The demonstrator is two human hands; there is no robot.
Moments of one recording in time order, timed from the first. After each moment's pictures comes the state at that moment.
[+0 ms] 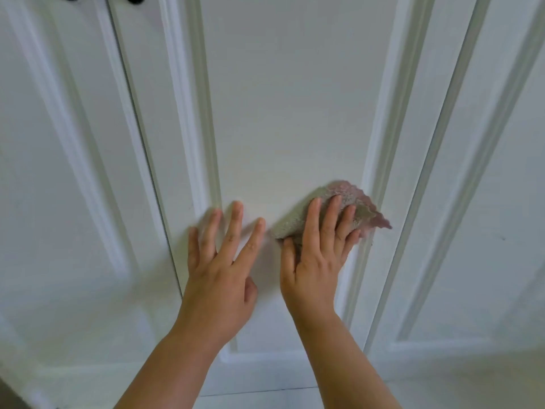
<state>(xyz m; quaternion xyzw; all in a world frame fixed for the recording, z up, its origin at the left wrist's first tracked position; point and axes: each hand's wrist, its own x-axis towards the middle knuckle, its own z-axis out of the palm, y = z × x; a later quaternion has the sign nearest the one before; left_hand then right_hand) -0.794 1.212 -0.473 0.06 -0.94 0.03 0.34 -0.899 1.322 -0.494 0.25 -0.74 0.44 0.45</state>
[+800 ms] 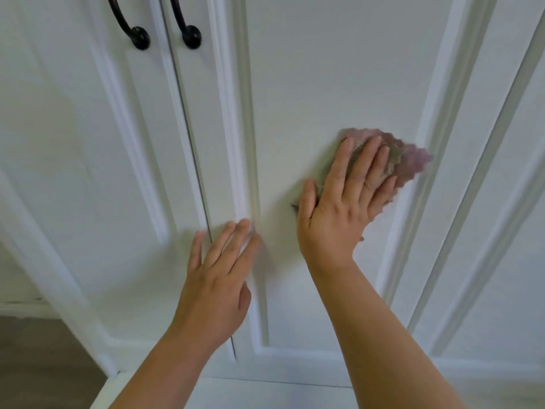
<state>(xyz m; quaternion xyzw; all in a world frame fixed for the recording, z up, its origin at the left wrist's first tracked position) -0.748 1.181 -0.448 0.08 -0.95 0.06 0.29 -0.908 1.288 -0.396 0.19 -0.73 0.37 0.54</state>
